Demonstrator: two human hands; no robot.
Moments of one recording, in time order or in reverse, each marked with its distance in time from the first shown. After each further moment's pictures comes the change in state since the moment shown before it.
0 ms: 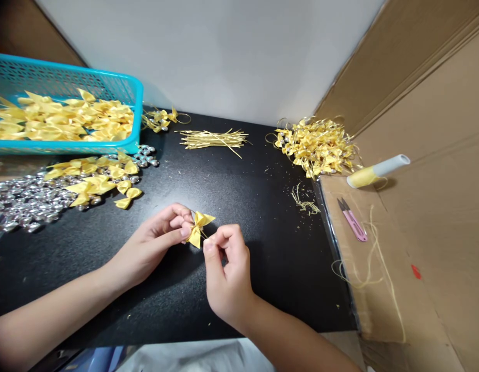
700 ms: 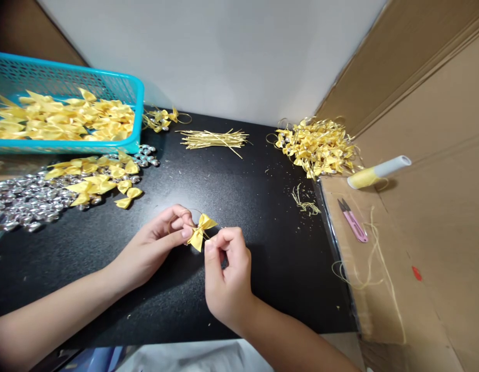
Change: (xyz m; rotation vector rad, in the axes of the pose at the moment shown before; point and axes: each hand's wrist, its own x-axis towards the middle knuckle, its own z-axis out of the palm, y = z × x) left_hand -0.002 -0.001 0.002 -0.025 -0.016 0.012; right_hand -0.002 0.001 0.000 -0.074 0.041 -0.048
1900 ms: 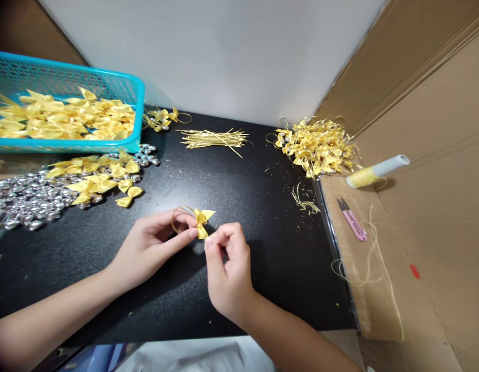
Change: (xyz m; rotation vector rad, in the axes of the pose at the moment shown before) left_hand -0.003 0.005 -0.002 0.616 0.101 0.170; right_hand 0.004 -0.001 0.000 0.096 -0.038 0.047
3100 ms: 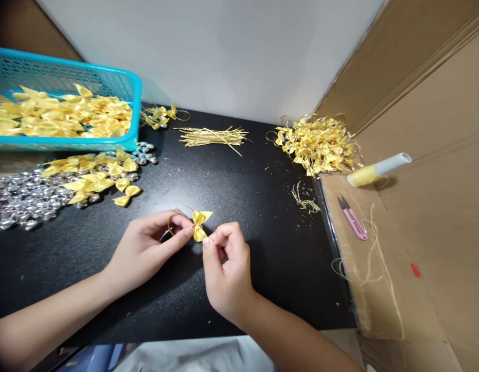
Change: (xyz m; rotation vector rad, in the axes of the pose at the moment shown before) left_hand -0.002 0.003 0.000 0.111 0.063 0.046; right_hand 0.000 -0.001 0.000 -0.010 -0.001 -0.012
